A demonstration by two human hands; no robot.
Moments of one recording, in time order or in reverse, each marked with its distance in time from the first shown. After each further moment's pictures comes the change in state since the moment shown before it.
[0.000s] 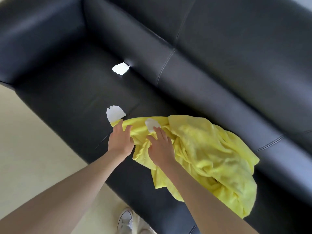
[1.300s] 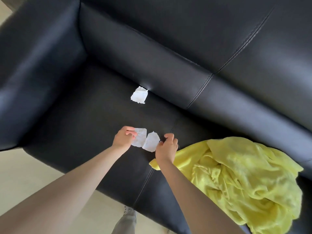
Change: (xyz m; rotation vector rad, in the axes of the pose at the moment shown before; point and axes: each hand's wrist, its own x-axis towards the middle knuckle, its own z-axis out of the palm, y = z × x) left_hand 0.206 -0.123 -0.093 -0.767 -0.312 -0.168; right_hand 0.193 -0.143 -0.014 0.739 0.225 0.933
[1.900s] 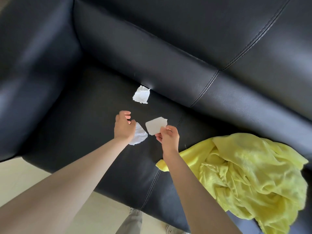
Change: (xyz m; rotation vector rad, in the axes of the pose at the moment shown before) left_hand 0.036 0.023 -0.012 0.075 0.182 0.145; right_hand 0.017 -0.030 0.008 0.747 -0.050 0.182
